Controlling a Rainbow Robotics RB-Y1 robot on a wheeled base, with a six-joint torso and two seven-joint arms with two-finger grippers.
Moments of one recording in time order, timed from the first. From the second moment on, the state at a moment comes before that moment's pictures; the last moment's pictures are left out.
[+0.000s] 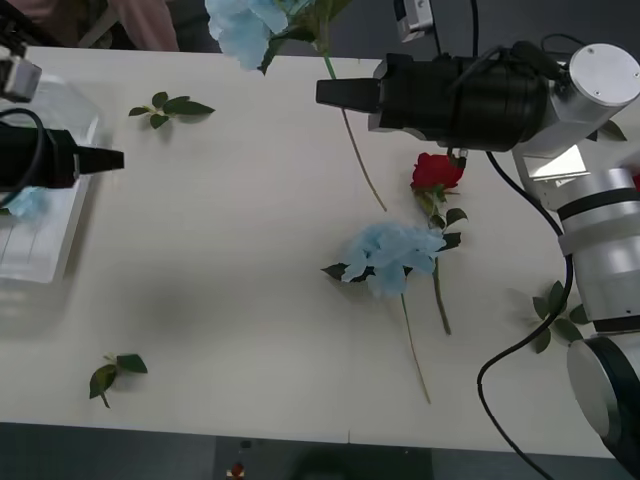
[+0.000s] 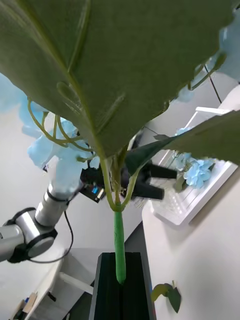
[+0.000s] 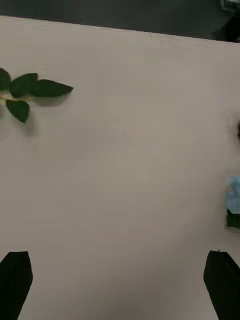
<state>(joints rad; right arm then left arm) -0.73 -0.30 -0.02 -1.30 -1.87 1.35 2.08 -0.24 0.92 0.09 -1.75 1.41 1.05 -1.73</state>
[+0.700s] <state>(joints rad) -0.73 -0.30 -0.05 -1.30 -1.87 1.35 2.08 -0.11 0.62 -0.18 -2.12 1.33 0.93 -1.44</state>
